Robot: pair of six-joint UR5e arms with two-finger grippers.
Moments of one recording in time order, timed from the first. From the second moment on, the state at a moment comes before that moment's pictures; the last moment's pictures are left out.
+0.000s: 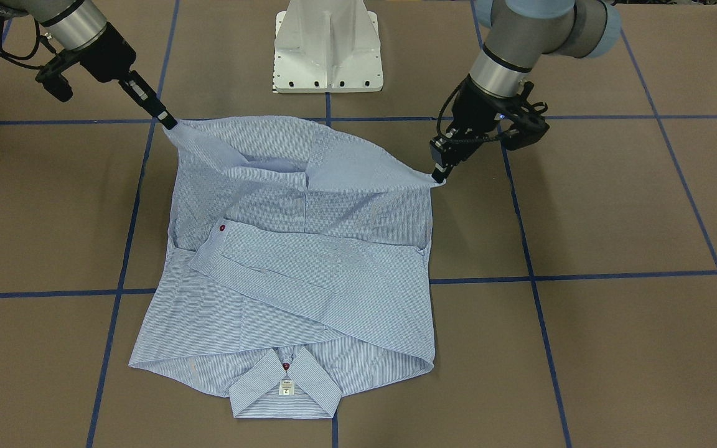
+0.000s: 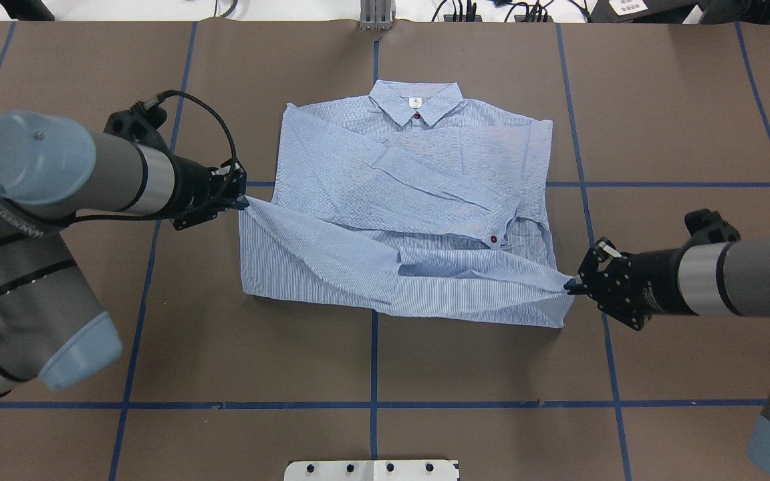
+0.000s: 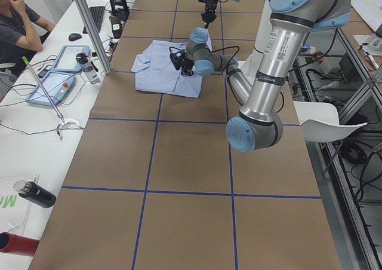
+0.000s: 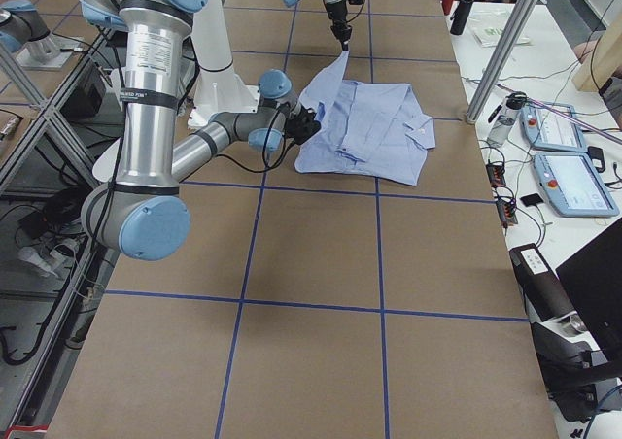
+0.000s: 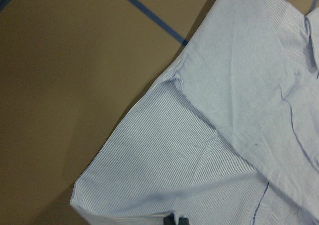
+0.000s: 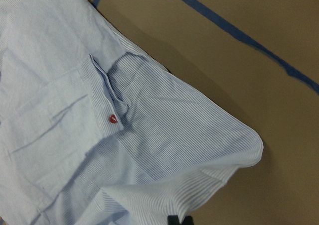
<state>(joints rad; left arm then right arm) -0.70 -1.96 -1.89 -1.95 -1.86 -1.78 0.60 -1.62 2.13 -0.94 1.89 2.22</state>
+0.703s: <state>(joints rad) -0.83 -2.18 -1.46 -2.18 -1.88 -1.76 0.83 -1.30 1.80 -1.13 1.96 1.96</state>
